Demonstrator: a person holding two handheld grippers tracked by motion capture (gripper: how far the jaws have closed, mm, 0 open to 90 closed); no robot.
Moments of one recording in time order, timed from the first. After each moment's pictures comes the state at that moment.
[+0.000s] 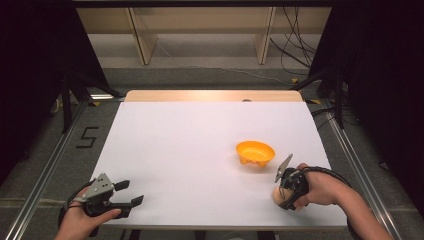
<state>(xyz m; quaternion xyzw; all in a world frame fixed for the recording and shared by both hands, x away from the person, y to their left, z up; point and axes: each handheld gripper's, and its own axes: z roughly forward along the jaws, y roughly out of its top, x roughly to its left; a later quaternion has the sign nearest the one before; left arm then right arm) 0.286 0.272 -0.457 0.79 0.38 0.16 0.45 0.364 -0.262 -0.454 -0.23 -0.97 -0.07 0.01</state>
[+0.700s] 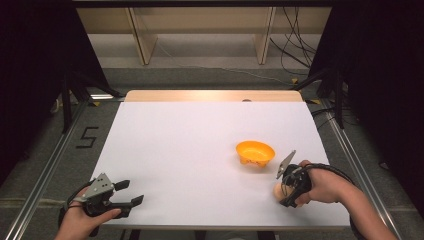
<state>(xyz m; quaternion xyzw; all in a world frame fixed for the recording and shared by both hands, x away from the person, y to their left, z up) 0.286 0.272 -0.457 0.79 0.38 0.16 0.45 0.366 -0.263 -0.439 -0.22 -0.97 -0.09 0.01</state>
